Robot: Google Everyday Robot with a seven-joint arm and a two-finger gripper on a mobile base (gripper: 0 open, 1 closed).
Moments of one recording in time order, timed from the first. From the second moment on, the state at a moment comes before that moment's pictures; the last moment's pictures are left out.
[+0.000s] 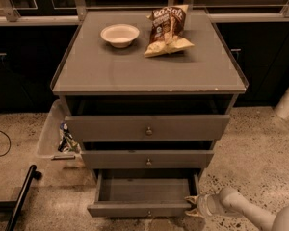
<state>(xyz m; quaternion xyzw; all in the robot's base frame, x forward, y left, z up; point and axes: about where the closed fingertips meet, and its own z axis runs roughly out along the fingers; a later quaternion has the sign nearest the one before) 0.492 -0.253 0.155 -0.70 0.64 0.11 0.29</state>
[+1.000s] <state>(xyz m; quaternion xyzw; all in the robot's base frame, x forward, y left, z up) 0.479 -0.255 0.151 -0.70 0.64 0.12 0.30</state>
